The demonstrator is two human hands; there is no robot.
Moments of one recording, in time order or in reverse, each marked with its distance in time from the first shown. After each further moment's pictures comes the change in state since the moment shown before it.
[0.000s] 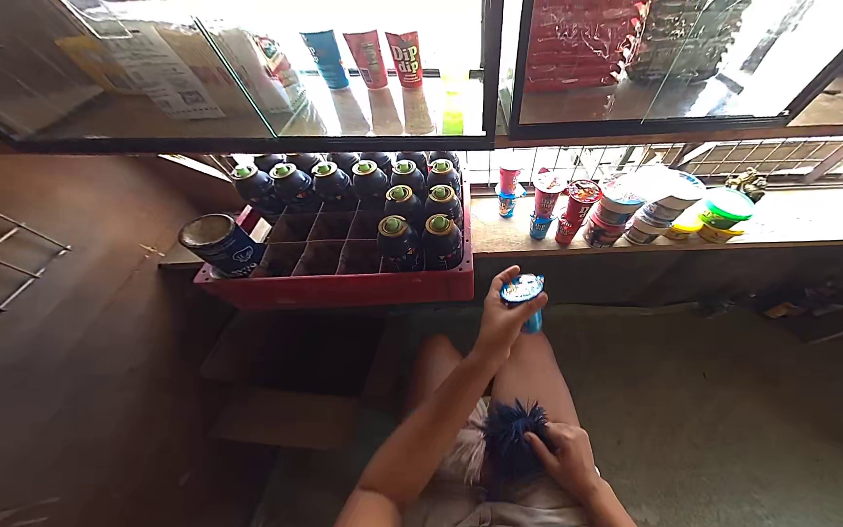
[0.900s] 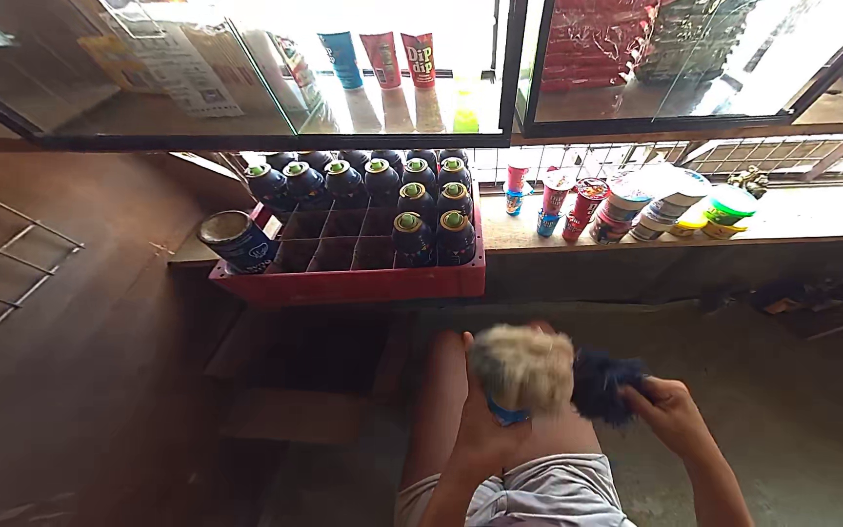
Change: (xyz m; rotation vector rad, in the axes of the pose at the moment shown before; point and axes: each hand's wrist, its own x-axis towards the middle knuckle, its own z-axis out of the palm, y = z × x) left_hand -0.152 0.001 -0.050 0.275 0.006 0.184; right_hand 0.066 -0.006 -0.145 0.214 0.044 0.213
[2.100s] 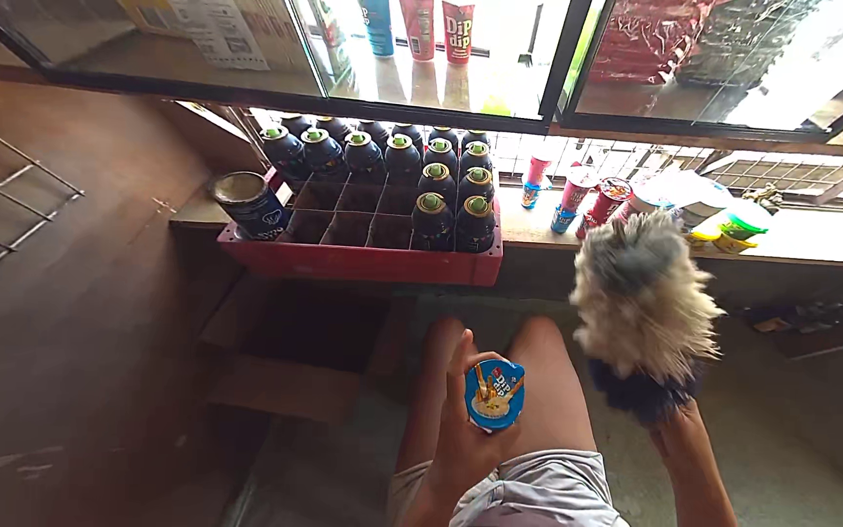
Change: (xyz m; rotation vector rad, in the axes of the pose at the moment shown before) left_hand -0.005 -0.003 -0.027 0.064 0.081 0.349; right_hand -0.004 -0.042 0.024 0.753 0.147 0.268
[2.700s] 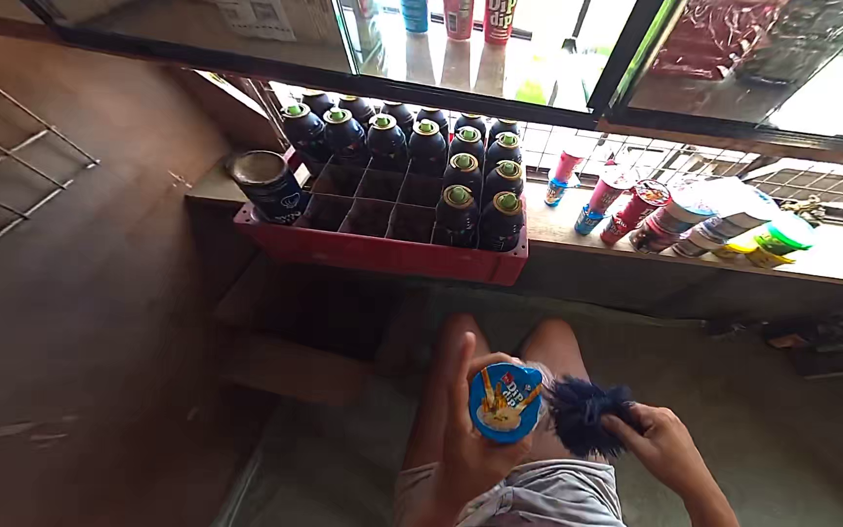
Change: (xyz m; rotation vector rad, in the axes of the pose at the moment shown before) left_hand 0.014 0.005 -0.007 -0.130 0.075 0.088; right_hand 0.009 0.018 -0.006 -1.061 -0.334 -0.116
